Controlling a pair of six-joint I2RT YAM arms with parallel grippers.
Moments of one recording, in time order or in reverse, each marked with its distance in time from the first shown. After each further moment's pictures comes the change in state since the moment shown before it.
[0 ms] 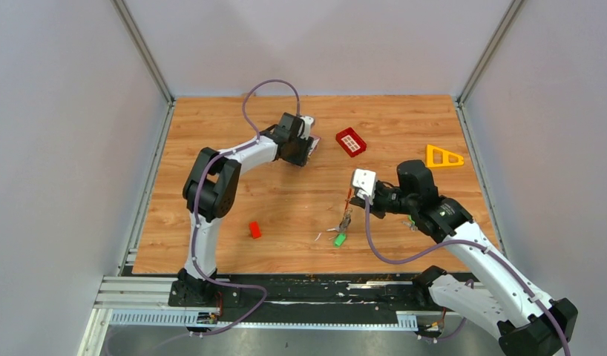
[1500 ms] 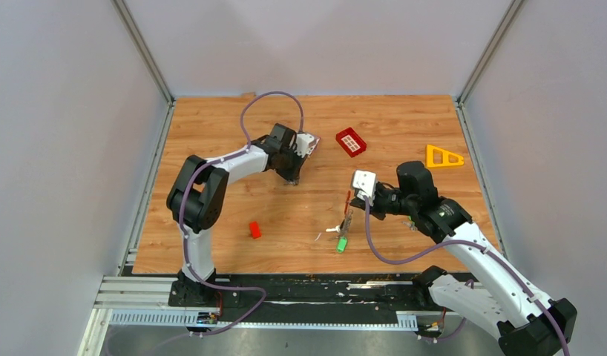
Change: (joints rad) left arm 0.002 -0.124 -0.183 -0.035 0.167 0.181; right arm -0.006 -0.003 -0.016 -0.003 -0.009 0.000
